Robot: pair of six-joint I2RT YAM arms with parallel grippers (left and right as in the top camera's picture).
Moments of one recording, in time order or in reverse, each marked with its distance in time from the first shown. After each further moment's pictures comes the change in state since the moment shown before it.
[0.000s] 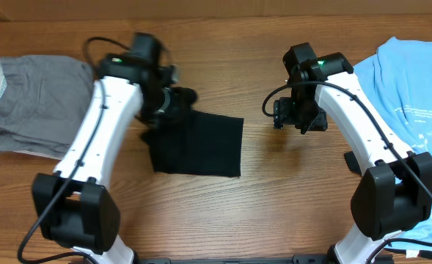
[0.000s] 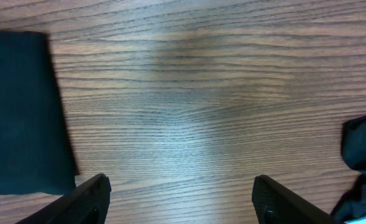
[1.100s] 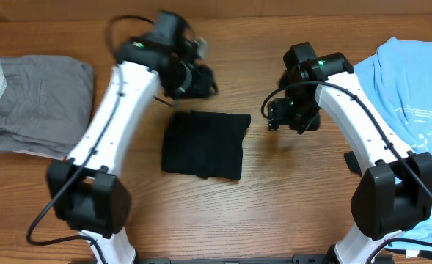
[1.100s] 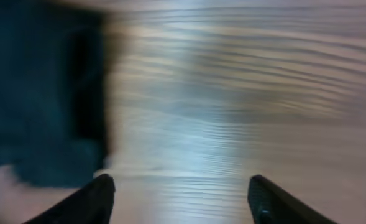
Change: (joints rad) left arm -0.029 0.111 0.227 0.089 0.130 0.014; right arm 0.000 0.000 0.000 0.023 -0.233 -0.166
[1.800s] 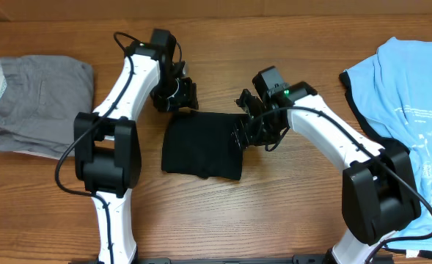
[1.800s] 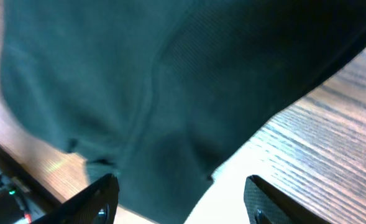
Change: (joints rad) left arm 0.061 0.321 0.001 -0.015 -0.117 0.008; right arm 0.150 0.002 -0.266 0.396 -0.239 -0.027
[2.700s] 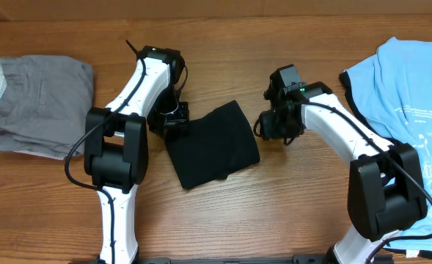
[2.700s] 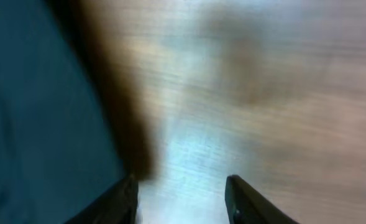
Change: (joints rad) left arm -0.031 0.051 0.000 -0.291 -0.220 -0.051; right arm -0.100 0.000 -0.014 -0.001 0.315 0.064
